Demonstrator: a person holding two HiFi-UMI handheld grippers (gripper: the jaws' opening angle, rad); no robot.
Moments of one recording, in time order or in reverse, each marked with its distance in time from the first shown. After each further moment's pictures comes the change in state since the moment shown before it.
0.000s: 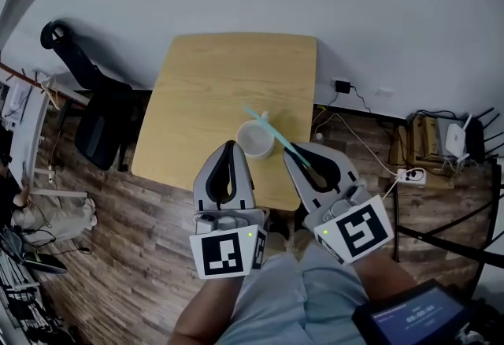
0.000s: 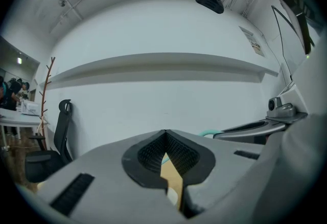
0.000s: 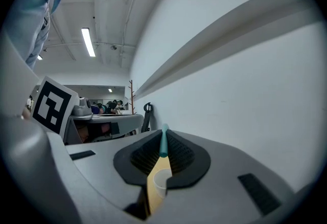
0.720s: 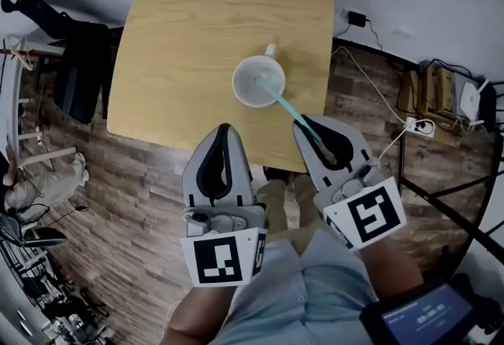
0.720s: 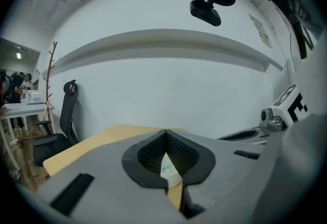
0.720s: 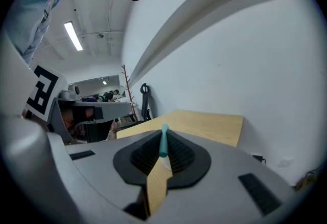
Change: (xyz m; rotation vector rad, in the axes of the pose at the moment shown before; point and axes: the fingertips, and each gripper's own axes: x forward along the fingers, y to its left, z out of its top) left arm -0.008 0.028 -0.099 -0.043 0.208 0.019; right arm 0.031 0.000 -0.123 0.126 0.211 -0.011
